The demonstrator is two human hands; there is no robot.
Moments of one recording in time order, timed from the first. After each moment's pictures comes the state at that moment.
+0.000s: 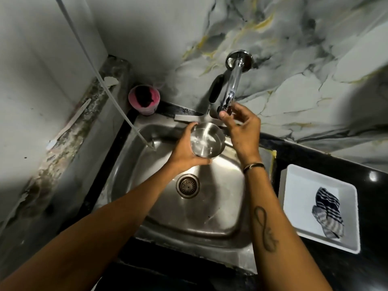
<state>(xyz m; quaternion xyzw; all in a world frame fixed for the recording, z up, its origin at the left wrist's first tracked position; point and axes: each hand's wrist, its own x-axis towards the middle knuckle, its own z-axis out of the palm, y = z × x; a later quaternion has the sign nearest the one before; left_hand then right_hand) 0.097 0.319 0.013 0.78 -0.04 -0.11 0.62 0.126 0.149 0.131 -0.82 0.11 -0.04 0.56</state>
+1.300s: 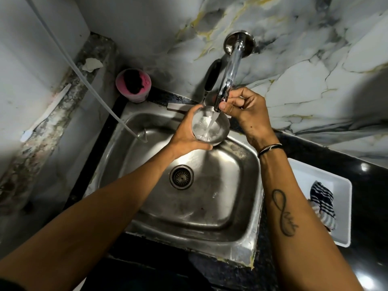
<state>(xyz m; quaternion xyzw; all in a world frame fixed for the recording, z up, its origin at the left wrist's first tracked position) 0.129 0.297 0.005 0.76 -0.04 -0.14 0.63 0.159 0.112 0.132 -0.76 0.05 0.08 0.65</state>
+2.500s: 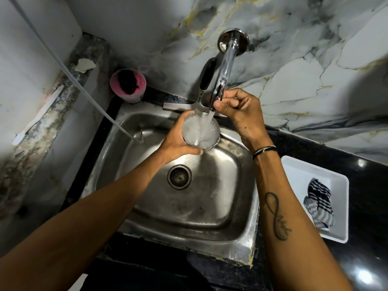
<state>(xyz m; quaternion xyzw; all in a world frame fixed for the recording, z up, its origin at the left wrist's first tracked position) 0.123 0.311 -0.022 0.78 -0.06 -0.14 0.61 0.154 0.115 0.127 -0.76 0.07 0.07 0.64</state>
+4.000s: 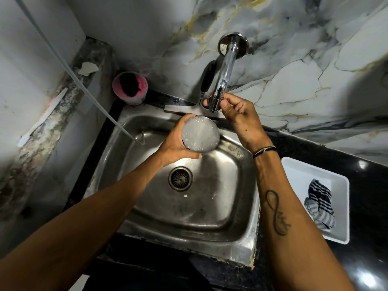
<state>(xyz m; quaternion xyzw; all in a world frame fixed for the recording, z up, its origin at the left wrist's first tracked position) 0.116 0.320 -0.012 0.77 -0.07 -0.17 0.61 0.150 0.113 0.124 -0.79 0.01 0.11 0.60</state>
